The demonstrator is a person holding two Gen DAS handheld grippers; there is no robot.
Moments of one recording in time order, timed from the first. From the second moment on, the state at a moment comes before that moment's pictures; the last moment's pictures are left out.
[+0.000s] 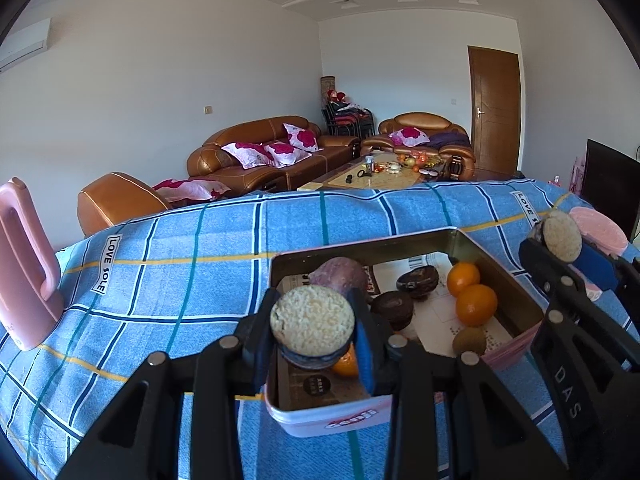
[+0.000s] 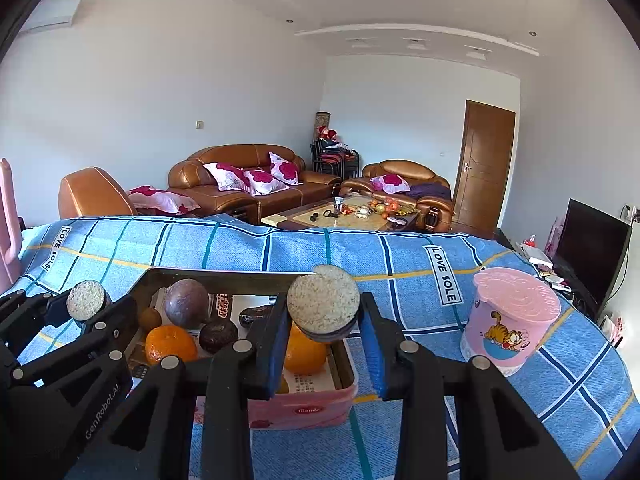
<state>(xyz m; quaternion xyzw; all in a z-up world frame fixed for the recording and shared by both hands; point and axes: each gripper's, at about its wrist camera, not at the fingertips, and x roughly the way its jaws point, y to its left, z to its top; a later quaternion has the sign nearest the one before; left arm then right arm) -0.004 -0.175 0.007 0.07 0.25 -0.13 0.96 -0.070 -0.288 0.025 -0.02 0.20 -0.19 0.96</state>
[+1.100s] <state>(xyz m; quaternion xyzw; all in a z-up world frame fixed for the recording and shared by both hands) 0.060 -0.181 -0.006 0.01 0.33 -0.15 0.93 0.010 -0.303 0.013 0.00 0.28 -0.13 0.95</state>
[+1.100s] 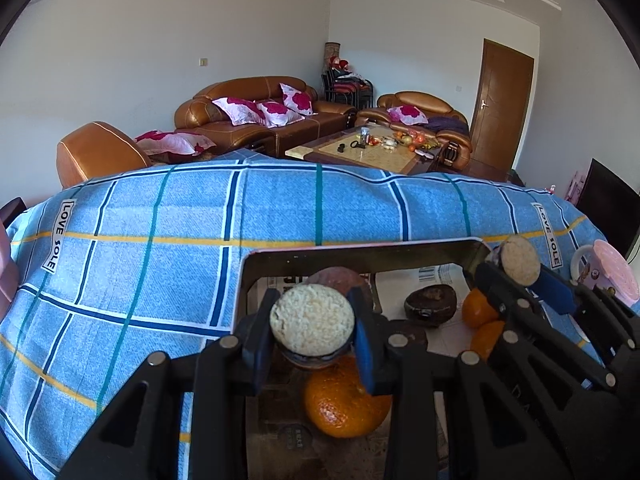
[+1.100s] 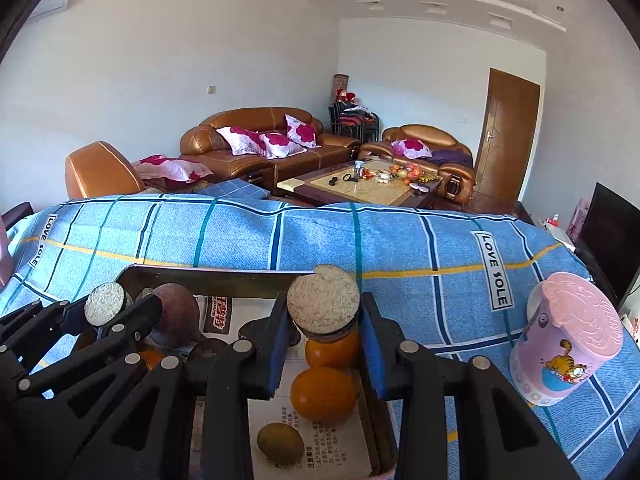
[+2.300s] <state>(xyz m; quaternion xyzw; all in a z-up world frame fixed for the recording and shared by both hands) 0.019 -0.171 0.012 0.05 0.21 -0.09 0.97 -0.044 -0.340 0.024 0.14 0.17 -0.10 0.97</state>
